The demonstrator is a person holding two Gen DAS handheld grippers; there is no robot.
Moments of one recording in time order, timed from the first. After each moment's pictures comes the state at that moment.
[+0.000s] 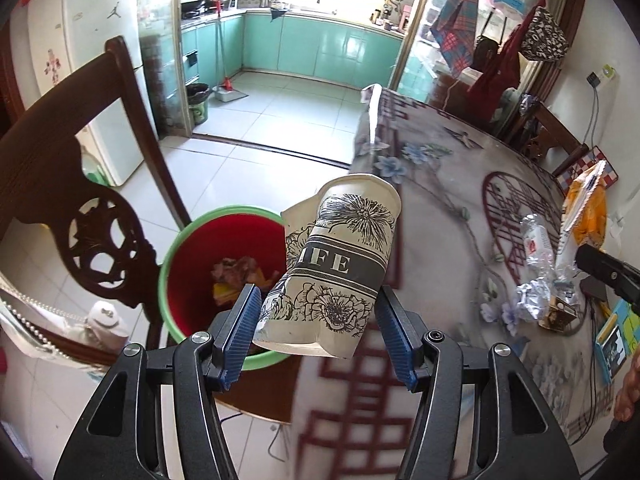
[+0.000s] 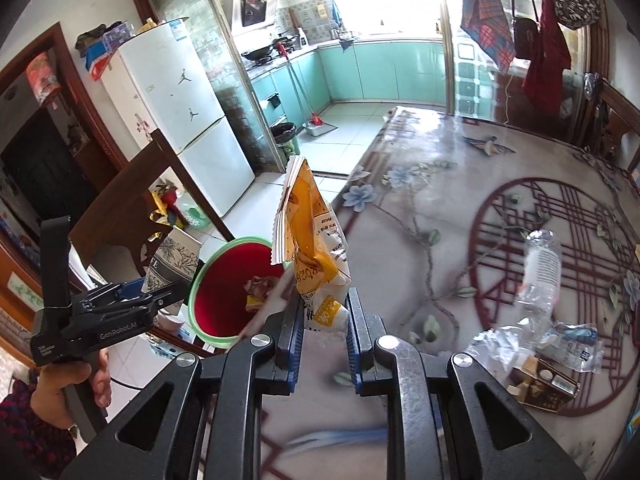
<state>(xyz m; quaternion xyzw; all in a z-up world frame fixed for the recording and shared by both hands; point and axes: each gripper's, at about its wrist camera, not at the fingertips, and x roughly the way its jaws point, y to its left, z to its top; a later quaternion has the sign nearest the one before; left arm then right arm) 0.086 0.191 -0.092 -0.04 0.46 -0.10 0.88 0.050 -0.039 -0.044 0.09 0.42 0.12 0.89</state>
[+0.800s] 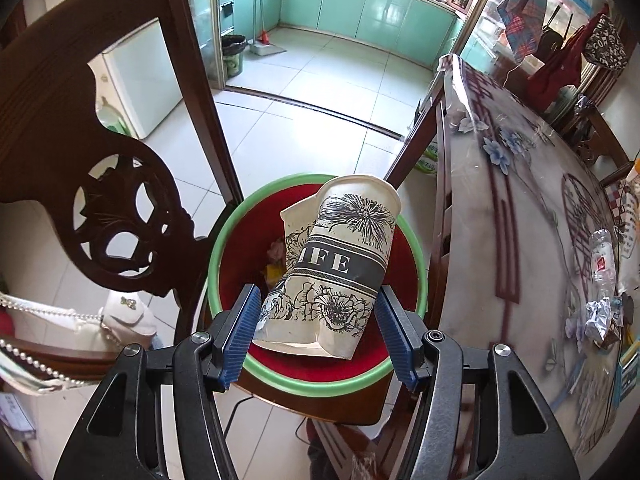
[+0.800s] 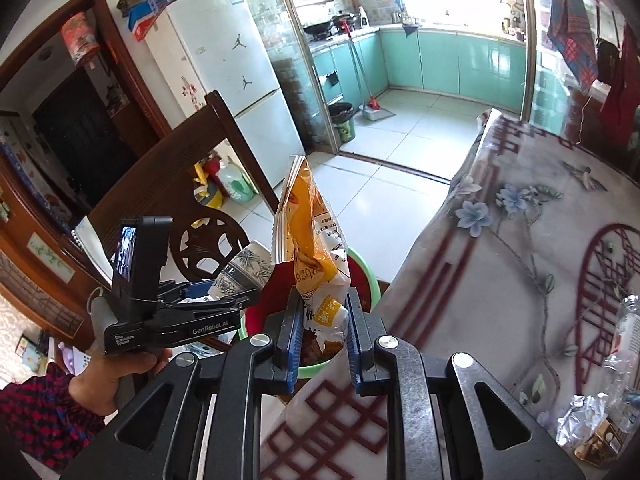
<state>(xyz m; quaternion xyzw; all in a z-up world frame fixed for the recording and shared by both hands) 0.153 0.266 -0.163 -0.05 0.53 -0.06 0.84 0.129 0.083 -0.072 0.06 0.45 0.21 0.86</state>
